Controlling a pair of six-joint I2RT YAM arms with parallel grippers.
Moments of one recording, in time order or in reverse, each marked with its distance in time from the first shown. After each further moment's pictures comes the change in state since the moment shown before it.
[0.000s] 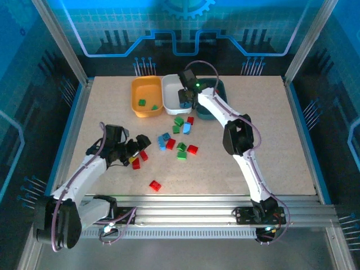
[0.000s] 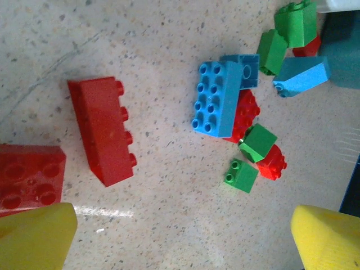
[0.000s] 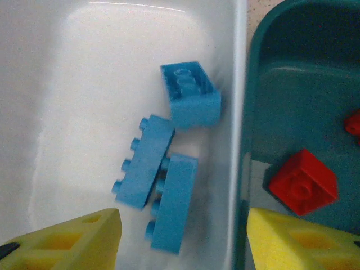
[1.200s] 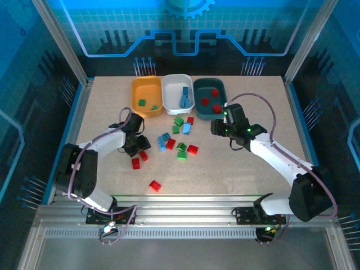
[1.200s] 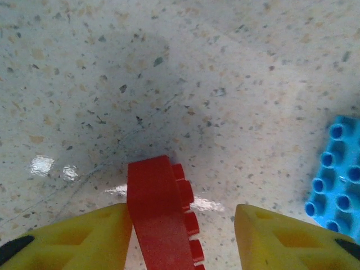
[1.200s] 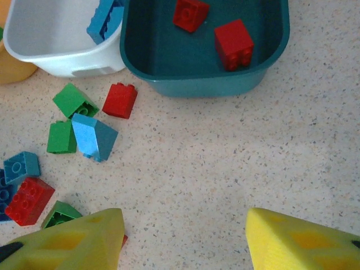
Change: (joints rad) left arm -0.114 0.489 0.261 -0.134 -0.326 0.096; right arm -0.079 -1.130 -1.411 0.422 -0.132 0.117
